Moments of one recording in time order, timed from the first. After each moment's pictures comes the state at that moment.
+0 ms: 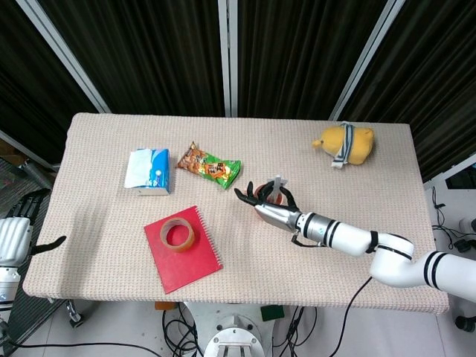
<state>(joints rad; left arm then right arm) -0.15 -1.30 -0.07 -1.16 1.49 1.47 -0.39 1.03 -1.16 0.16 -1.62 -1.79 0.51 -1.43</state>
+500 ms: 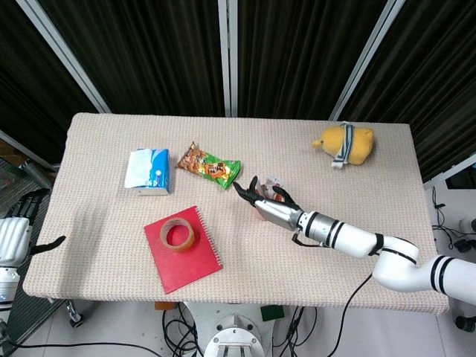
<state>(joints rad) -0.15 -1.29 -0.07 -1.17 1.49 1.47 -0.38 0.99 -1.13 0.20 -1.68 -1.75 0.59 -1.45</state>
